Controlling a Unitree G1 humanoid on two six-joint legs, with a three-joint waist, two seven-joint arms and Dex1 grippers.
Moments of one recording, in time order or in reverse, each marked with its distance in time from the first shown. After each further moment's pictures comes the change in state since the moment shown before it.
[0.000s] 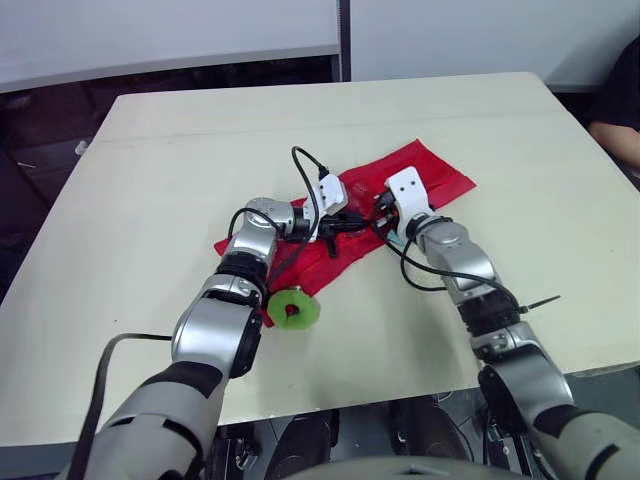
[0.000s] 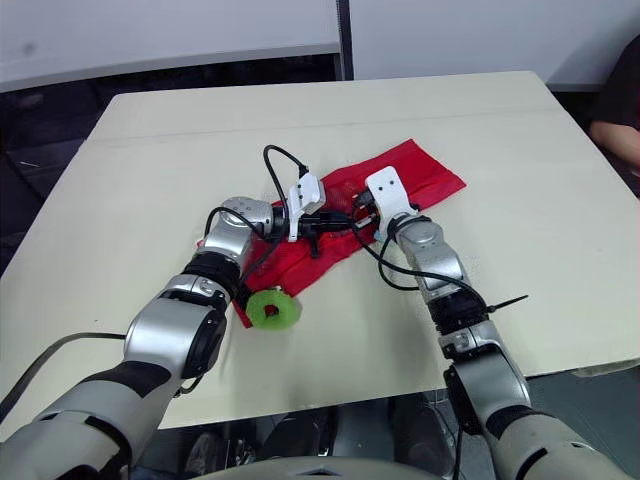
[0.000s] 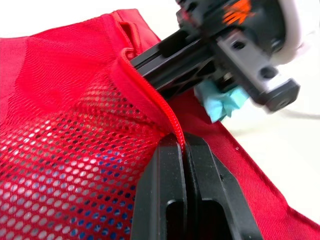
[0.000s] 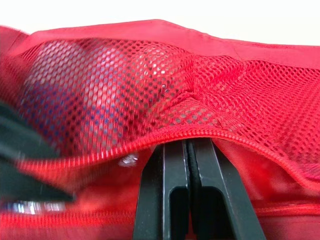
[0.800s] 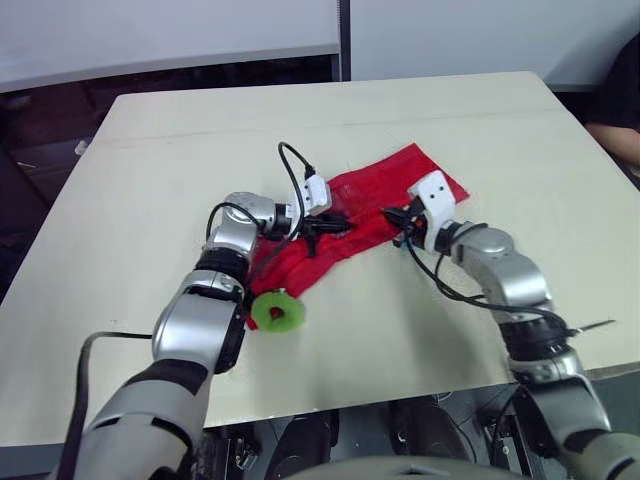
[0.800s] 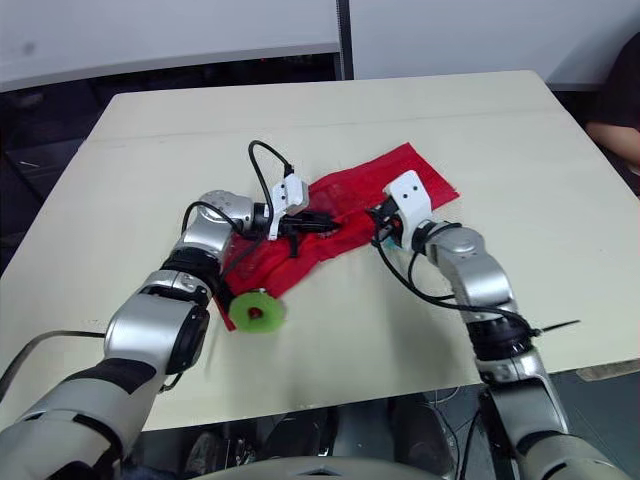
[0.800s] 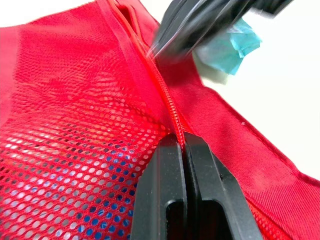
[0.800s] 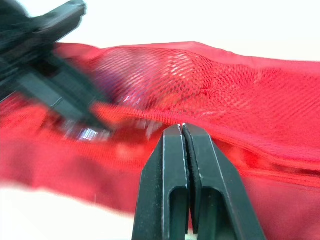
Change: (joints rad) left arm -0.028 0.100 -0.026 0.042 0.022 -0.080 -0.106; right arm 0.211 -0.216 -0.032 -0.520 0.188 0.206 0.325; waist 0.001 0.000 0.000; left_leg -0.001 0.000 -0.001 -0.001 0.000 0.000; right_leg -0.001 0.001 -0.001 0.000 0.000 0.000
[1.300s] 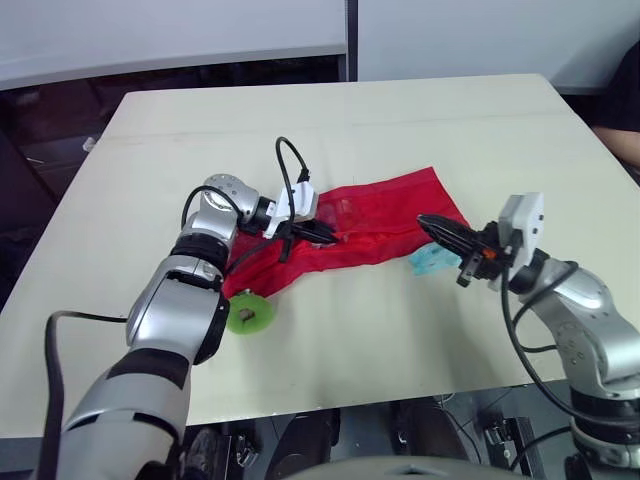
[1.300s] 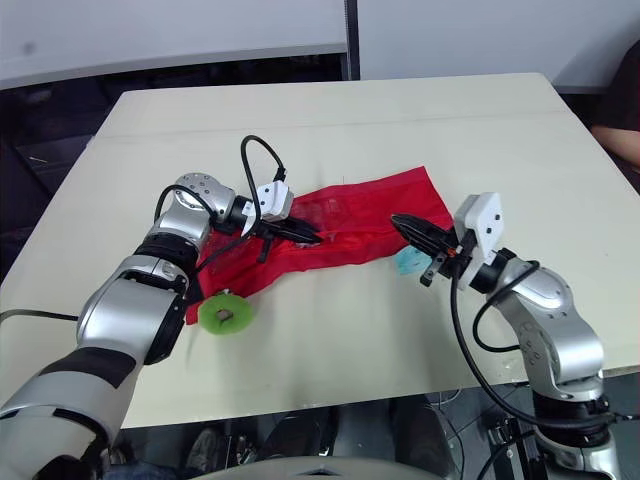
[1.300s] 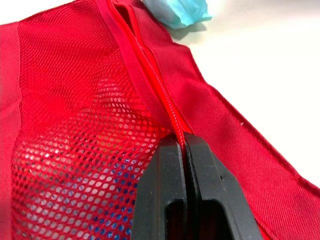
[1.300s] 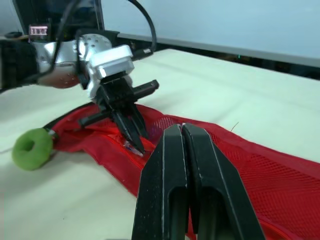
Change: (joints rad) left arm -0.088 0.114 -0.175 0.078 -0.067 -0.216 -0.232; right arm 0.381 -0.170 -0.278 -0.424 0.336 -0.160 0.162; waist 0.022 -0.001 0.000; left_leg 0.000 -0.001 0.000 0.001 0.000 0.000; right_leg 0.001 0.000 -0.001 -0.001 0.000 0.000
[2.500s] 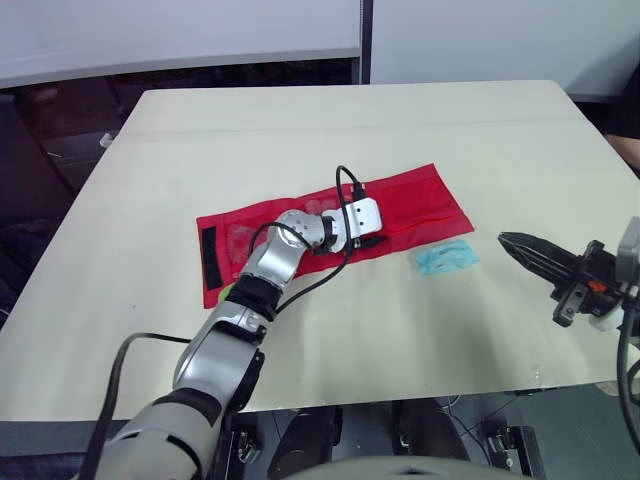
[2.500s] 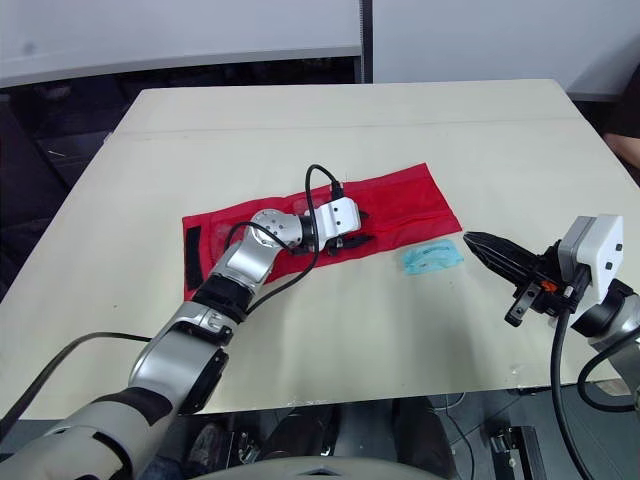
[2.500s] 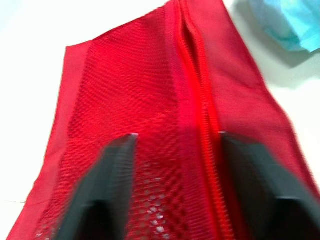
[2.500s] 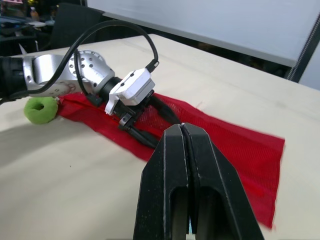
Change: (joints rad) left arm 0.307 -0.237 -0.007 -0.583 0.283 0.406 0.708; right arm 0.309 -0.269 -0.343 -0.177 0.267 -0.006 -0.027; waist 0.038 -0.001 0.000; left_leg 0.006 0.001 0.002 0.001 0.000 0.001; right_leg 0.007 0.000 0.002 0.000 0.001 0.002
